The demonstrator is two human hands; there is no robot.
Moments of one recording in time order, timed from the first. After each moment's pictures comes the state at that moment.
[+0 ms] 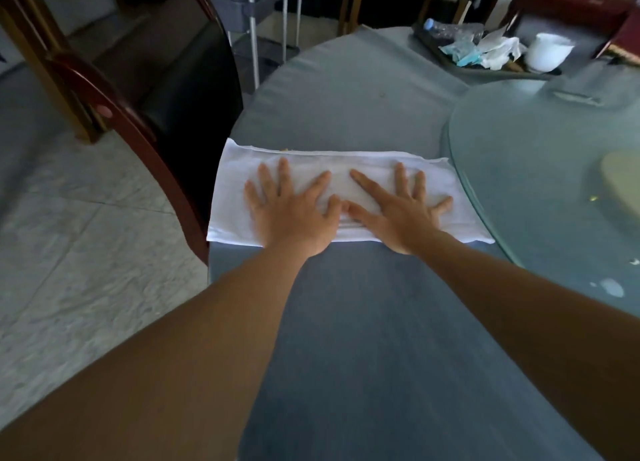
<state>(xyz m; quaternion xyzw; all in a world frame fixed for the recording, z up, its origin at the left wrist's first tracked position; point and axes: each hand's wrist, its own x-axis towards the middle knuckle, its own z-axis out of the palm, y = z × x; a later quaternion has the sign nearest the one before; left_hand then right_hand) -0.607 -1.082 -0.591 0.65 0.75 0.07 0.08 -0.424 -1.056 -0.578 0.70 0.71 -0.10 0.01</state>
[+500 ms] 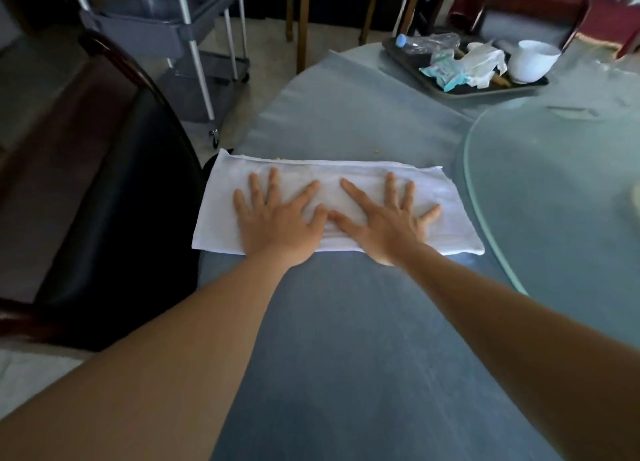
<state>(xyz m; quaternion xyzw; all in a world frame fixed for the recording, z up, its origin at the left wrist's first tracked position) -0.644 -0.845 -0.591 0.72 0.68 0.06 0.09 -0.463 -0.860 -0.580 0.77 0.63 -0.12 0.00</state>
